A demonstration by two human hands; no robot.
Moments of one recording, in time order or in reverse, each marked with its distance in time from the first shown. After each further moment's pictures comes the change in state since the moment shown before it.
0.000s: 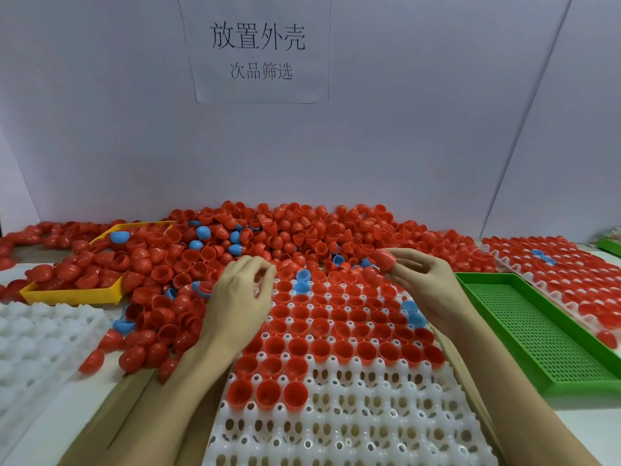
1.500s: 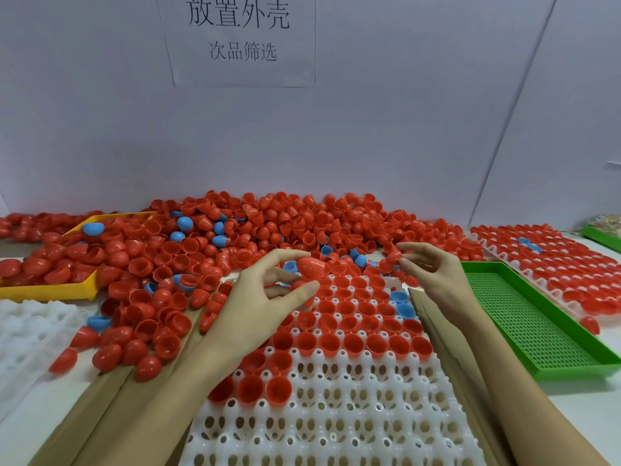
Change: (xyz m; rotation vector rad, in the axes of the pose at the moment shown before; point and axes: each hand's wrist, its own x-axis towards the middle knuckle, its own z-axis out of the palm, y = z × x) left_hand -0.007 0.049 0.002 -0.759 -0.337 -0.319; right_hand 0.018 0.039 -0.055 -0.345 0.143 -0.152
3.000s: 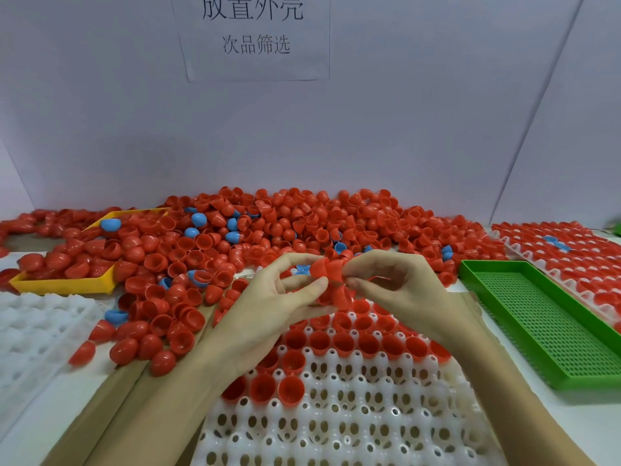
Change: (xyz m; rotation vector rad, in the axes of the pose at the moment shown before) left_hand -0.003 0.001 0.001 -0.427 -0.158 -0.200; right_hand -0.040 -0.070 0.056 0.095 -0.438 -0.319
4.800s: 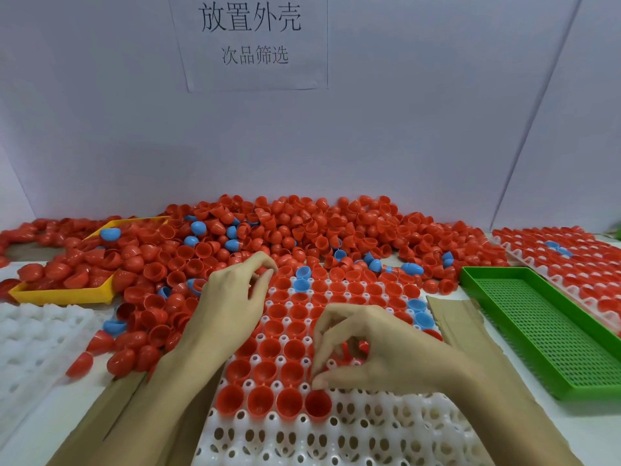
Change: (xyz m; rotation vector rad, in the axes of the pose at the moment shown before) left_hand 0.001 0.010 -0.040 1.224 0.451 0.307; right_hand -0.017 -0.038 0.024 -0.219 -0.557 0.068
